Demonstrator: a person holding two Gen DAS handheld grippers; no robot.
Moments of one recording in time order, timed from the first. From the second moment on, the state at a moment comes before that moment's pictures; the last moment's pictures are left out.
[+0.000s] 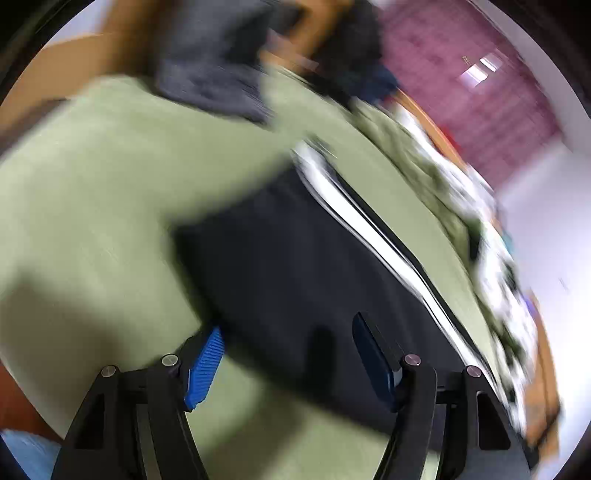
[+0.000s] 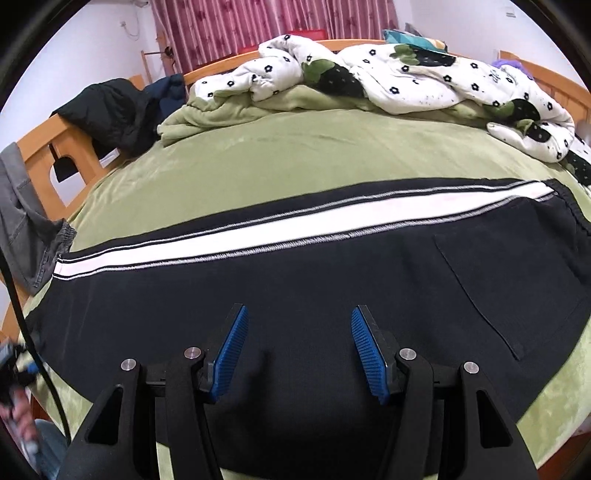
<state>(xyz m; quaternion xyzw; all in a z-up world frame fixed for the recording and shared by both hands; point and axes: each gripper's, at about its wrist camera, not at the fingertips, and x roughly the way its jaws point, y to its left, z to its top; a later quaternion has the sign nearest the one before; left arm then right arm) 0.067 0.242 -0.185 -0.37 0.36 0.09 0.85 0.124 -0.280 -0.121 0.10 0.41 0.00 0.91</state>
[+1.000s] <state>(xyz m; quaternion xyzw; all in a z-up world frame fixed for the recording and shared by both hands) 0.111 -0.238 -0.140 0.05 0.39 -0.15 0.91 0.049 -0.466 -0.140 0.27 0.35 -0.11 0.89</state>
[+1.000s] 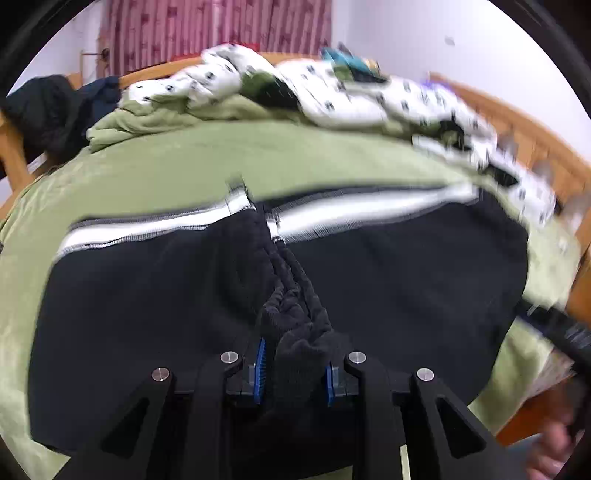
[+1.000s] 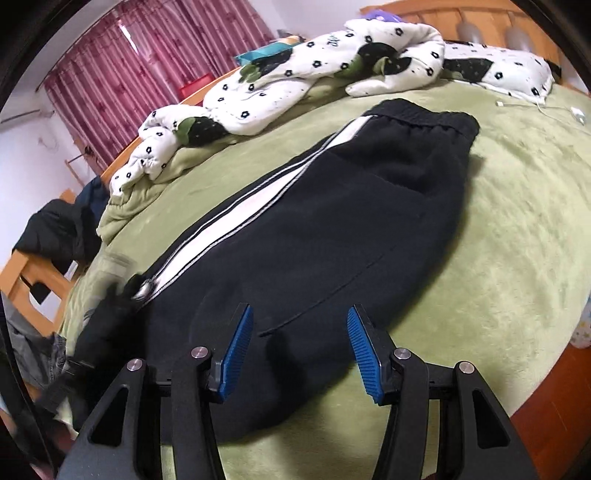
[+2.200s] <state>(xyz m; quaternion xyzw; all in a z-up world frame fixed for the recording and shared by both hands) 0.050 0.022 -0.171 -0.06 0.41 -0.07 0.91 0.098 -0.297 -0.148 0.12 0.43 0.08 0.89</state>
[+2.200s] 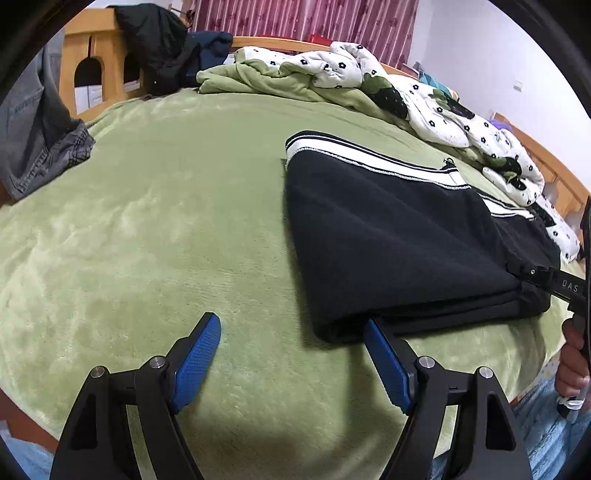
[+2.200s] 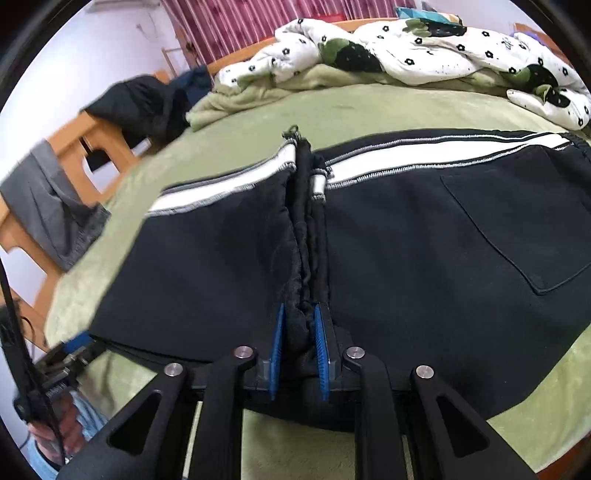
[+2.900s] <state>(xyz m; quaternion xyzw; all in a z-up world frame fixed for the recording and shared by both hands) 0.049 0.036 -0.180 -0.10 0.35 -0.07 0.93 0.154 -0.315 -0.154 0.18 0.41 0.08 0.89</state>
